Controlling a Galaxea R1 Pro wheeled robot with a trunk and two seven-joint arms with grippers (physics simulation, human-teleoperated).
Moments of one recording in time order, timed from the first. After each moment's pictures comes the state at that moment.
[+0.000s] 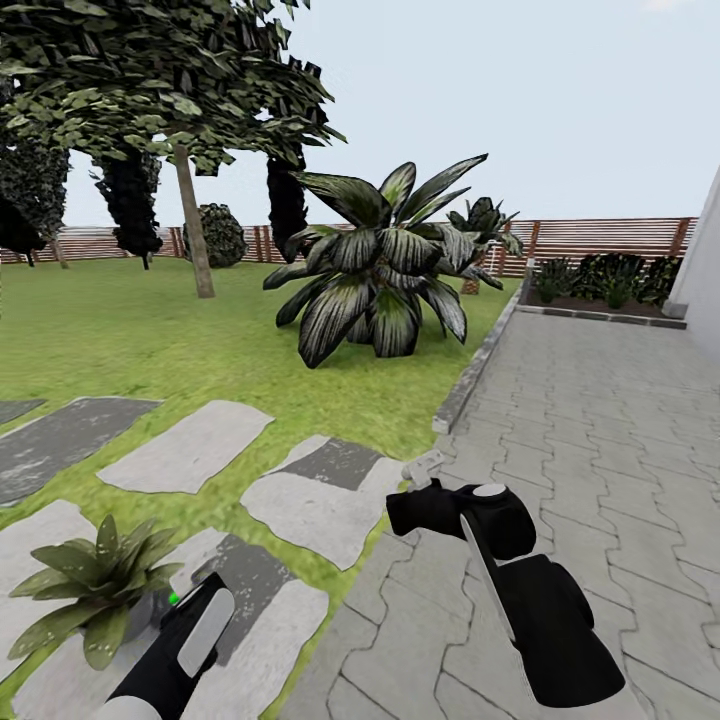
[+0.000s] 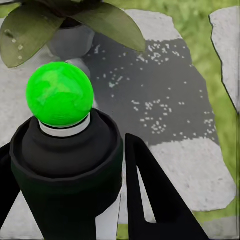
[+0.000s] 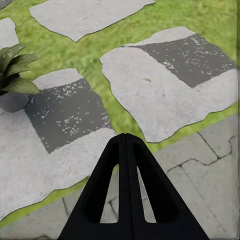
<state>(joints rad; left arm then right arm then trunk) -0.46 0.00 -0.08 -0.78 0.72 0.09 0.78 -0.48 0.07 0.24 -1.61 0.20 1.04 0.53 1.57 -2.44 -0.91</state>
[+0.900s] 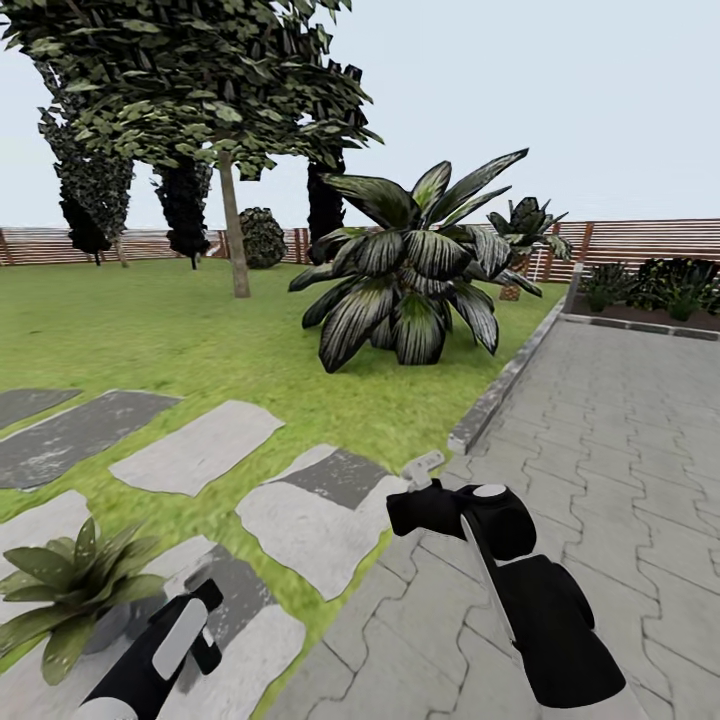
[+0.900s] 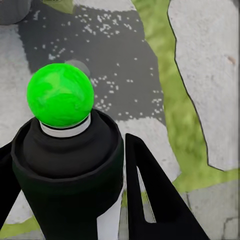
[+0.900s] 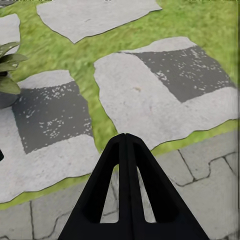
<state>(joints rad) -0.47 0.06 0.01 -0.67 0.71 0.19 0.48 -0.48 0.06 0.24 -1.61 0.20 1.04 0.53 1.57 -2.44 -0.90</state>
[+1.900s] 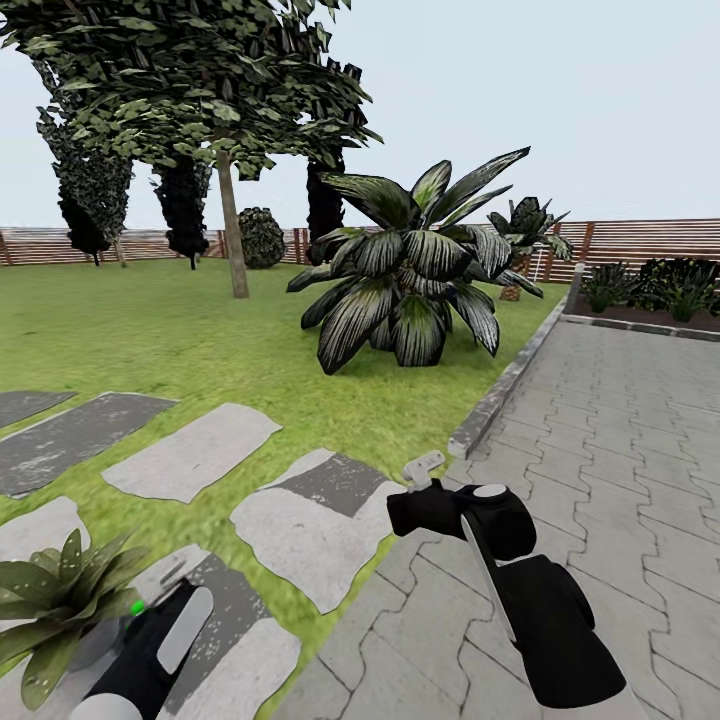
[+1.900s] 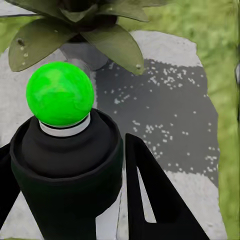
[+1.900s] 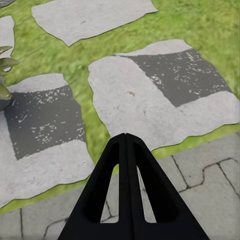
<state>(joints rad) -0.47 0.06 -0.04 -0.76 0.70 0.08 0.87 -0.48 0.06 0.24 -1.61 0.20 1.04 0.53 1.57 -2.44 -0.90</state>
